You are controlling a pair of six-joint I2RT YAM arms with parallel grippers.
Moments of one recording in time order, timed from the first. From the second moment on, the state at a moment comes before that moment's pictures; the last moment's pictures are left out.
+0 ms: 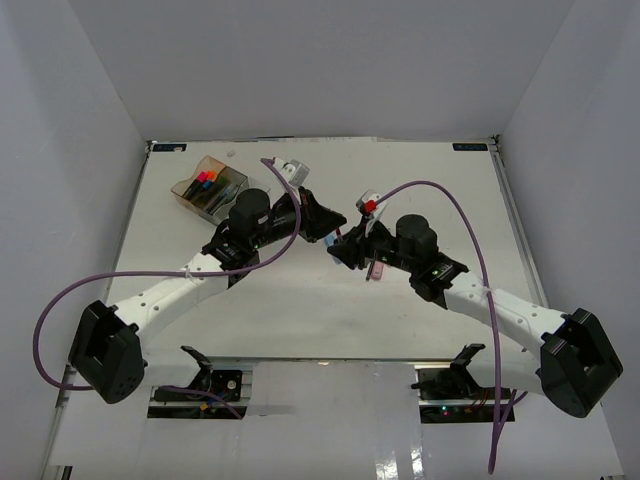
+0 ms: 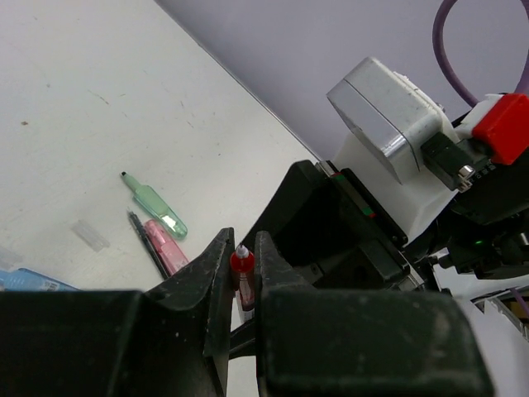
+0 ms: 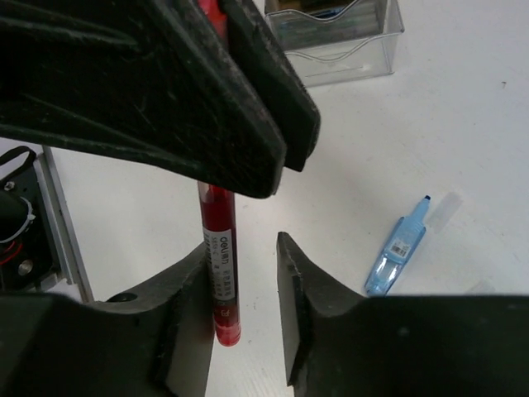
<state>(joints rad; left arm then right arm) -0.68 1.28 0.92 0.31 0.40 -0.51 0.74 1.17 0.68 0.30 -0.36 0.15</state>
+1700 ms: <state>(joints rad) -0.68 1.98 1.43 -0.15 -0.20 -0.46 0.62 0.95 0.49 0.20 -0.03 0.14</state>
